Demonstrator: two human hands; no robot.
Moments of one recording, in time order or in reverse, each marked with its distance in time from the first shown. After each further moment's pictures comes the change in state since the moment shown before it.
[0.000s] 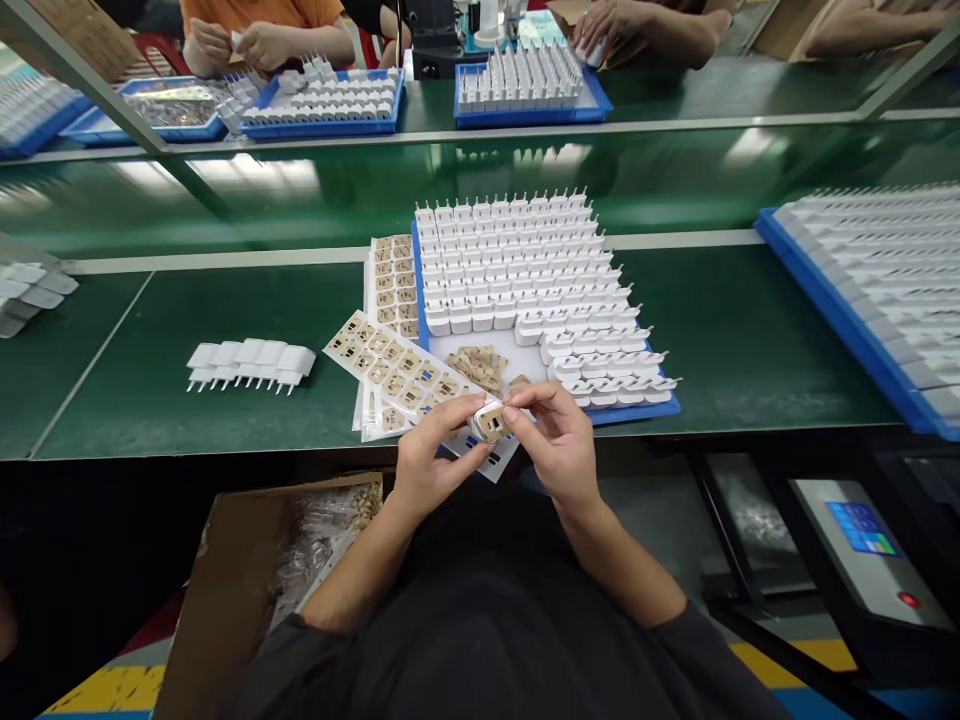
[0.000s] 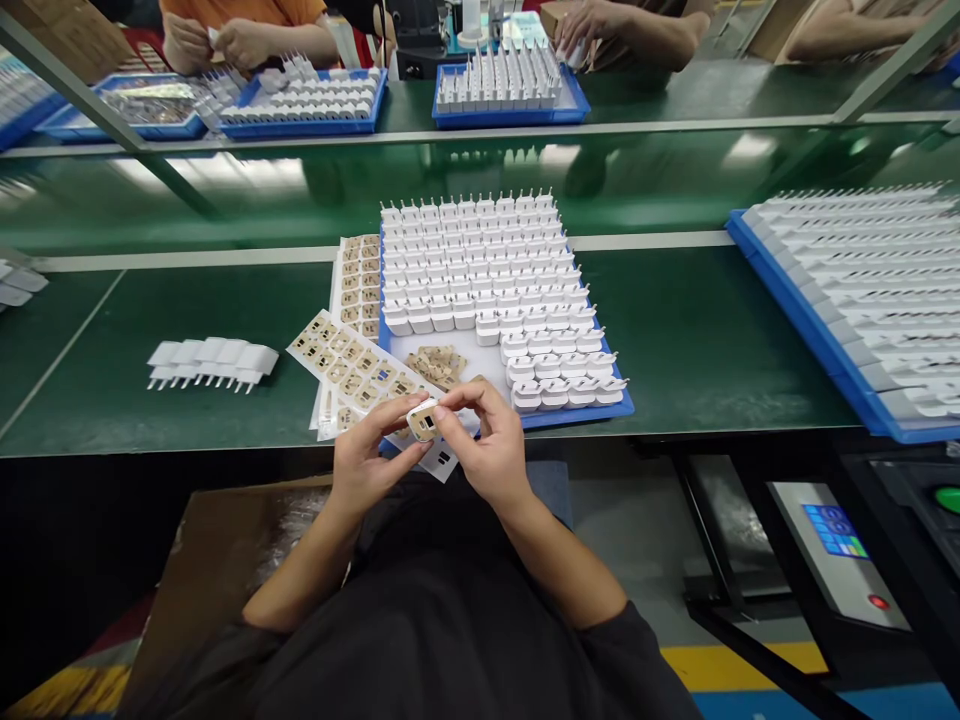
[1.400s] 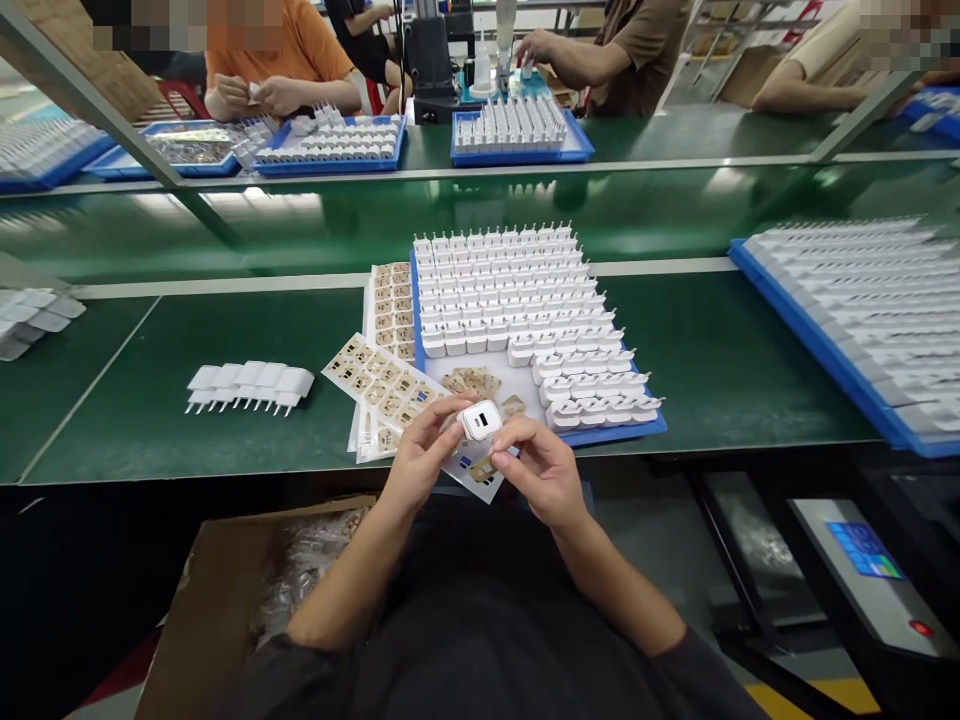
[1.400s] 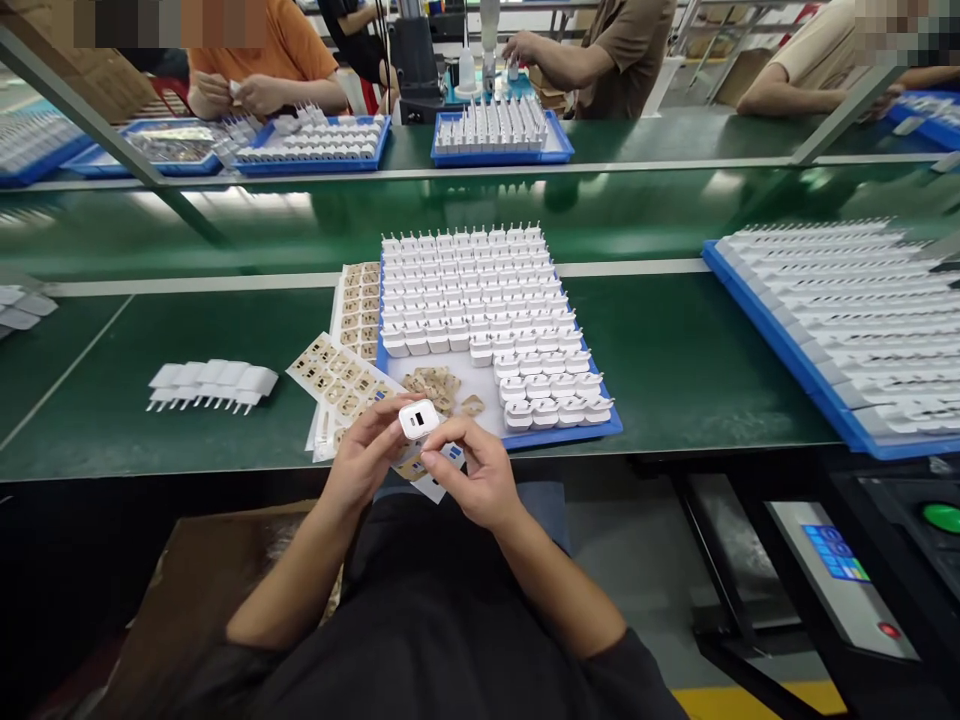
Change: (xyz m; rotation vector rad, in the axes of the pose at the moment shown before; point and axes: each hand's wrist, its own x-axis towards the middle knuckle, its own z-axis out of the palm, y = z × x) left_hand 0.022 -0.005 0.001 -0.447 -0.008 -0.437; right_hand -0.006 0.004 -0.008 -0.042 -0.189 -0.081
